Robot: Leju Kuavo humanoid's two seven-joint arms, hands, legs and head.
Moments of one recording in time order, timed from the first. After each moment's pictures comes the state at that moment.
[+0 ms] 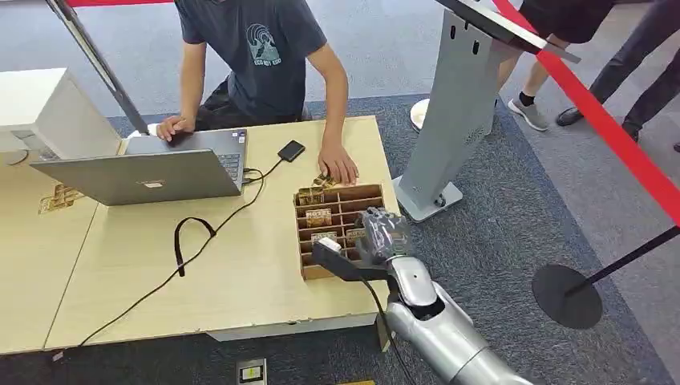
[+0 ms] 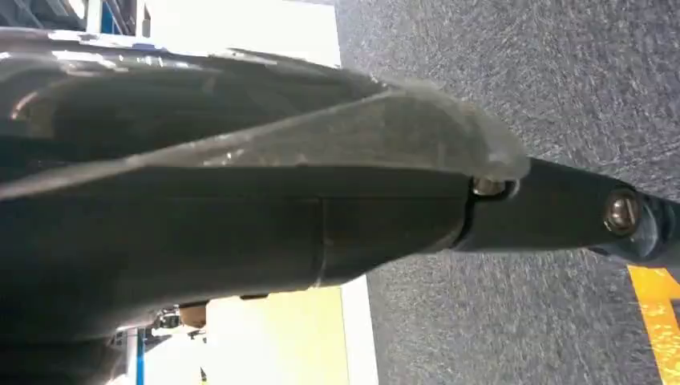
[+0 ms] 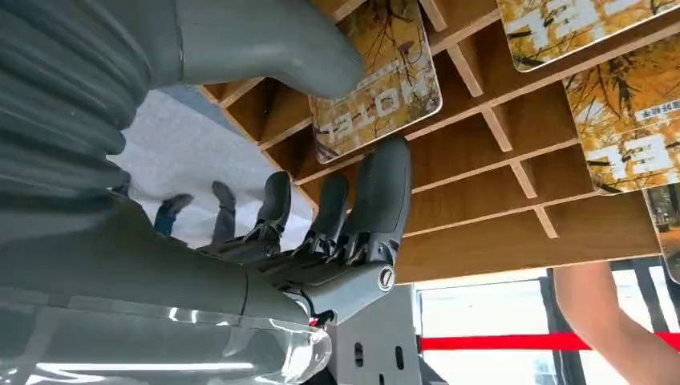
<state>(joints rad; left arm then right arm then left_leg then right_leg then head) -0.09 0.23 -0.72 -0.29 0.63 -0.22 0.20 -0.38 -0.04 0.74 -1.15 0.92 -0.13 0.27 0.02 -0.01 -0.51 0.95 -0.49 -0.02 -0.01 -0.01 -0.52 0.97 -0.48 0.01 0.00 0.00</state>
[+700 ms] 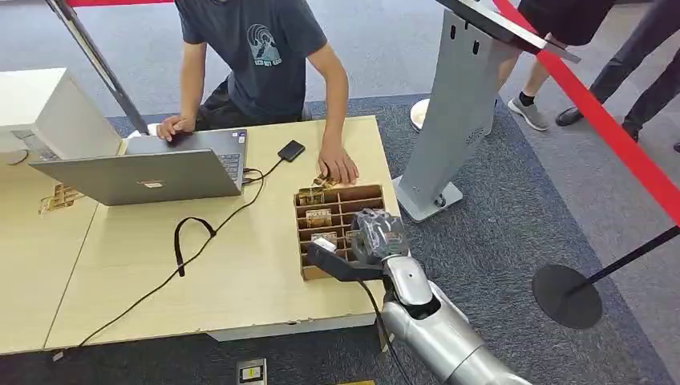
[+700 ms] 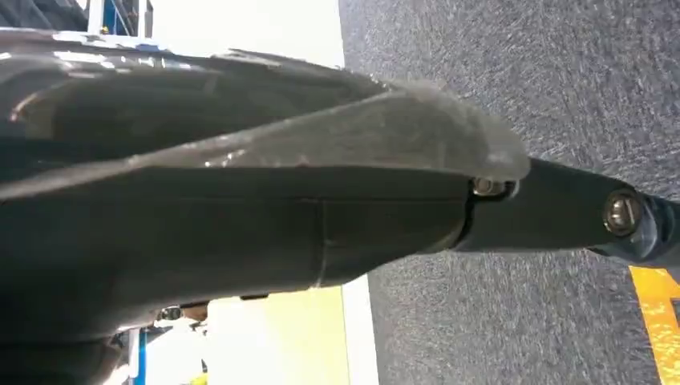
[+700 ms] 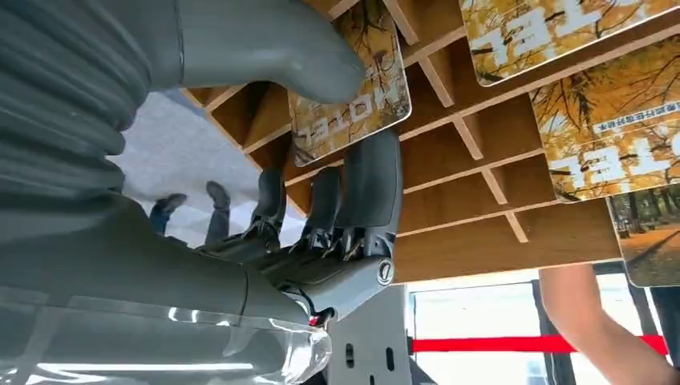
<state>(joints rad) -0.09 0.23 -0.72 -0.29 0.65 -0.21 0.21 -0.38 -0.03 0.75 -1.14 0.92 -0.12 0.27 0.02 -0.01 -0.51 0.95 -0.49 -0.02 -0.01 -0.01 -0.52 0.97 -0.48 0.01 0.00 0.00</state>
